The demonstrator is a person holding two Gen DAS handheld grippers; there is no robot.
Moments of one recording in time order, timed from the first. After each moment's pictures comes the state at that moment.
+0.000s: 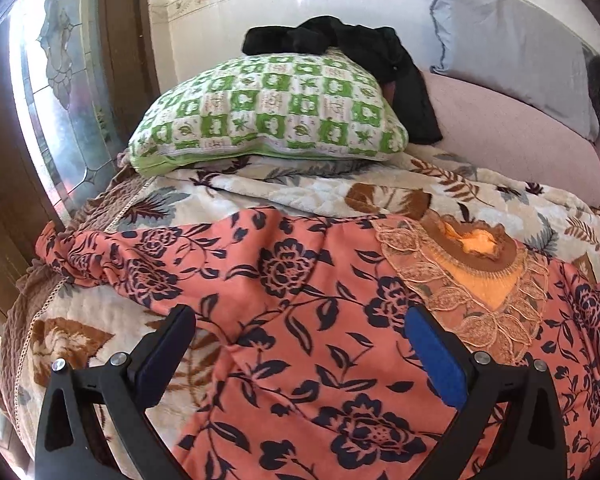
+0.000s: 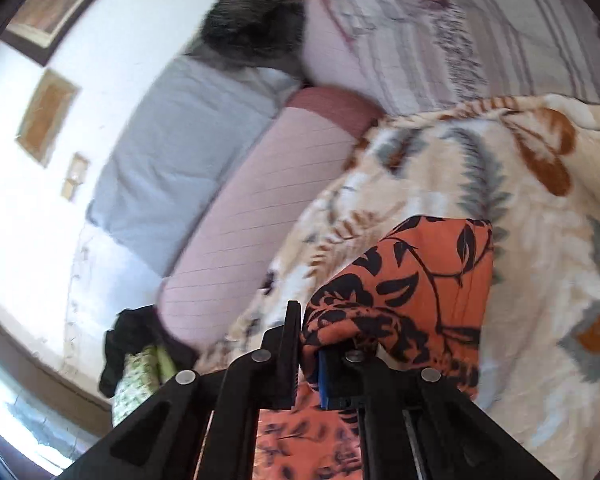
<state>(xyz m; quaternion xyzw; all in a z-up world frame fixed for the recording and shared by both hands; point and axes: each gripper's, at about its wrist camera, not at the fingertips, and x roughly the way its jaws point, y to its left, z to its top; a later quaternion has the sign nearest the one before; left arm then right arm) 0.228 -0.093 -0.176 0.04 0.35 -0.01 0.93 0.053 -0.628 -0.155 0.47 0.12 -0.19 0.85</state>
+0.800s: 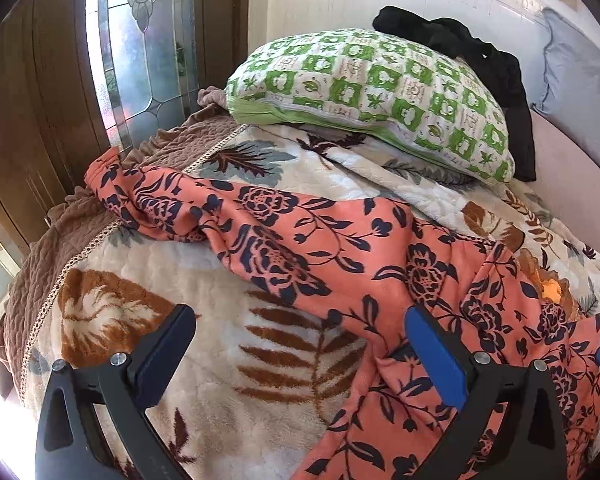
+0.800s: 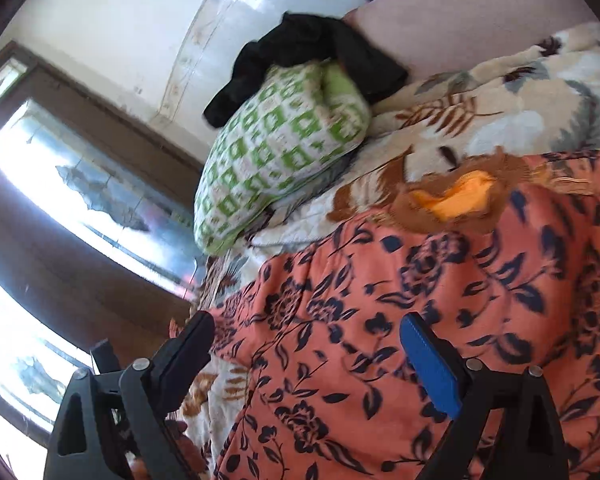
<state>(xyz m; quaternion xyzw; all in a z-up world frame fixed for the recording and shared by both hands) 0.254 0.007 -0.188 -0.06 0.40 0.06 0.91 0.208 -0.345 -0.187 0.38 0.34 0.14 0.85</state>
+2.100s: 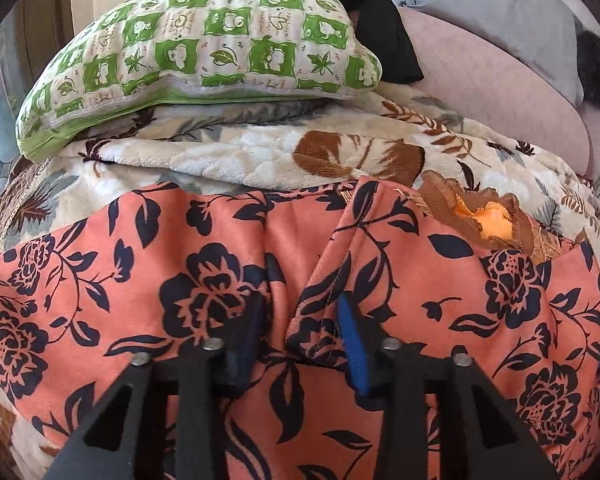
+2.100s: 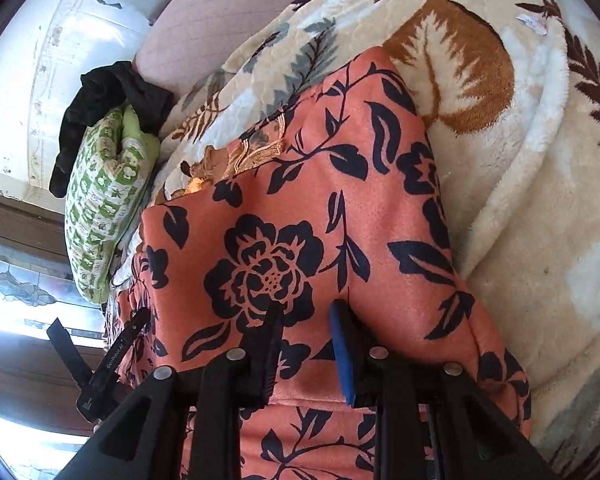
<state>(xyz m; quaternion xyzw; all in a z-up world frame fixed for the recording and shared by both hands) 0.338 -0.124 -0.252 0.04 0.44 -0.14 0.89 0.167 -0.473 -0.261 0.43 0.45 -0.05 0.78</state>
